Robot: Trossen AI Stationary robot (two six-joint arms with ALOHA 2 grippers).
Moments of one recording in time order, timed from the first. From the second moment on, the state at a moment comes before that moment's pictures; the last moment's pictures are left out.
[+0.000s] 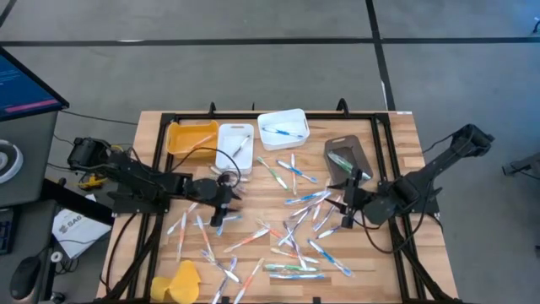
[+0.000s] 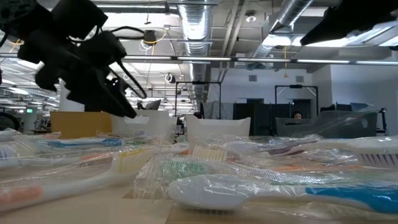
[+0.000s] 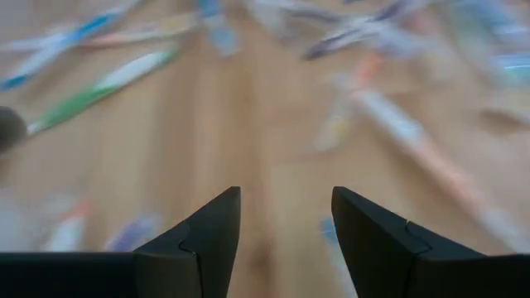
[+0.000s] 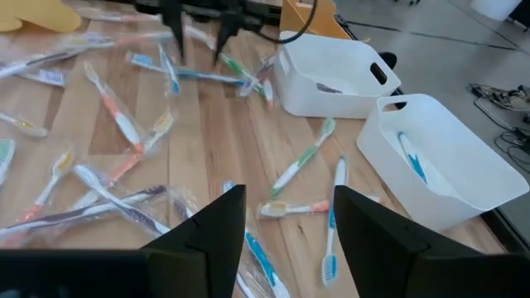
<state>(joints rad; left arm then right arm) -0.16 1.28 0.34 0.31 -0.14 -0.03 0.62 0.98 0.65 -0.38 0.84 0.30</state>
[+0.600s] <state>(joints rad) -0.16 1.29 0.33 0.35 -0.31 0.05 0.54 0.99 0.65 -0.38 0.84 0.31</state>
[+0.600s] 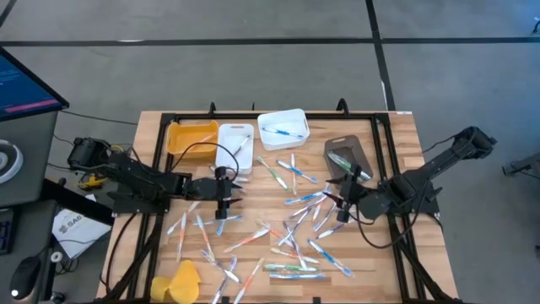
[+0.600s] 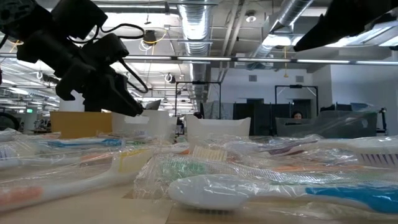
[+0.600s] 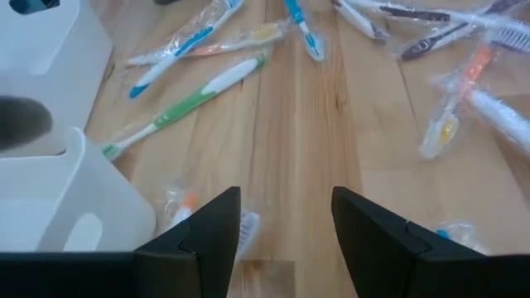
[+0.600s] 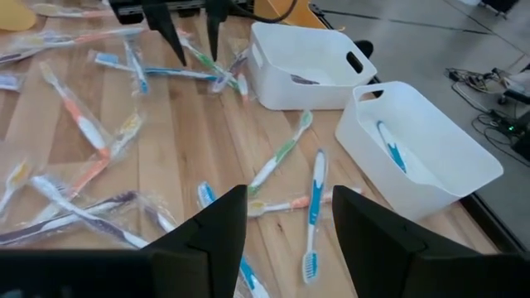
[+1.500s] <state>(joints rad) -0.15 1.51 0.40 0.43 -0.41 0.14 0.54 0.99 0.65 -0.36 0.83 0.31</state>
